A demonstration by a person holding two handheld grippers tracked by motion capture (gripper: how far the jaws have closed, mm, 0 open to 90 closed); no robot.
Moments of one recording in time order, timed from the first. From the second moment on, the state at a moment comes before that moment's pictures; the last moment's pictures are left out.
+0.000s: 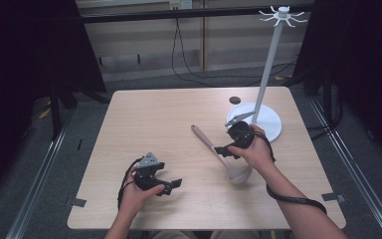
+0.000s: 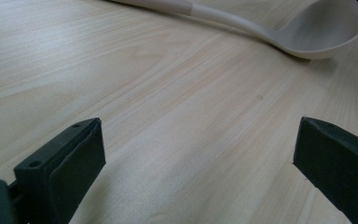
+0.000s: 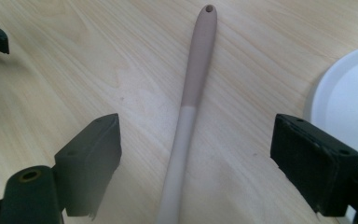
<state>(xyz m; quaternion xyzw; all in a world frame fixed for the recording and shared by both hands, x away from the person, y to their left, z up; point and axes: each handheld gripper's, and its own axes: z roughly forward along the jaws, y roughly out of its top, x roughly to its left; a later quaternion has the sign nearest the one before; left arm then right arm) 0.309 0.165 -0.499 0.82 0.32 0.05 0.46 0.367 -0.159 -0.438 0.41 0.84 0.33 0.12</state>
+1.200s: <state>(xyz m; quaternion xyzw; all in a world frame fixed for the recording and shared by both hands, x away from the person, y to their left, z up) 0.312 0.168 -0.498 0.83 0.32 0.05 0.46 0.400 -0.121 -0.473 0.43 0.87 0.22 0.07</state>
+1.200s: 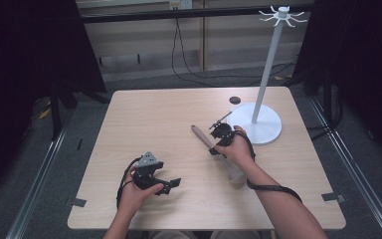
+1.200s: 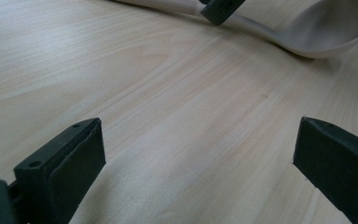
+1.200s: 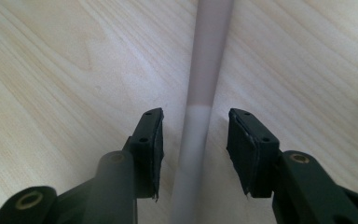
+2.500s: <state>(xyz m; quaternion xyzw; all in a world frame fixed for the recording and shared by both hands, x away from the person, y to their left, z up) 0.313 0.167 -0.499 0.83 0.32 0.05 0.46 0.387 -0.149 -0.448 0.49 0.79 0.35 0.07</state>
